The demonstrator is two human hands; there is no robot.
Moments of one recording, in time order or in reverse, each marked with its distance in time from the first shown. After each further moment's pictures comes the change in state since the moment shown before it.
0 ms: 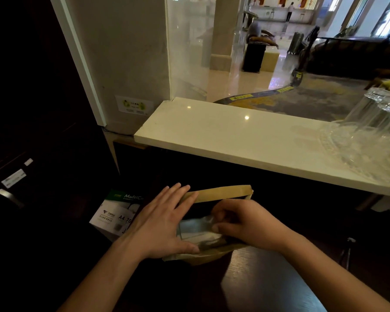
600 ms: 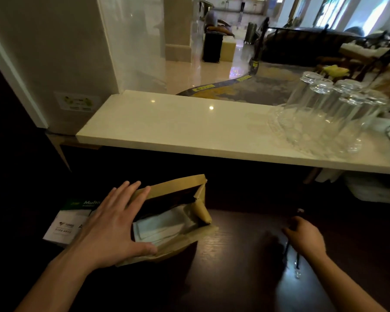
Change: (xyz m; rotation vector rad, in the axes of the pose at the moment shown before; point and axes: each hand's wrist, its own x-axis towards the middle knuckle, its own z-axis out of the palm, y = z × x) left_hand 0.000 0.011 -0.012 -0.015 -0.058 -0.097; right_hand -0.154 0.221 0.014 -0.125 0.465 1.004
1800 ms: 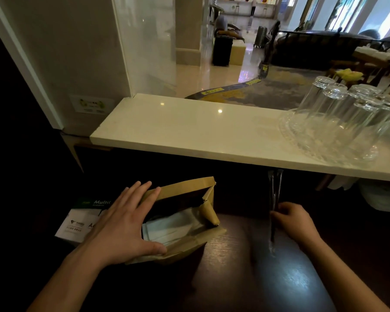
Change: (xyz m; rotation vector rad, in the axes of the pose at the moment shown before) left_hand 0.005 -0.004 0.007 -0.018 0.017 -0.017; right_hand 0.002 -0.072 -0.017 0.272 -0.031 -0.195
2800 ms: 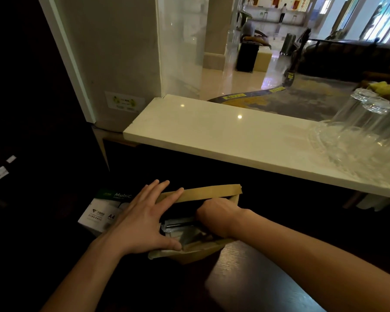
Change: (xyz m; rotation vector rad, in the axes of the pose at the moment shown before) left_hand -0.008 -0.015 -0.001 -0.112 -0.038 -0.037; right_hand -0.043 -0.208 0.095 -0.888 -0.572 -0.970
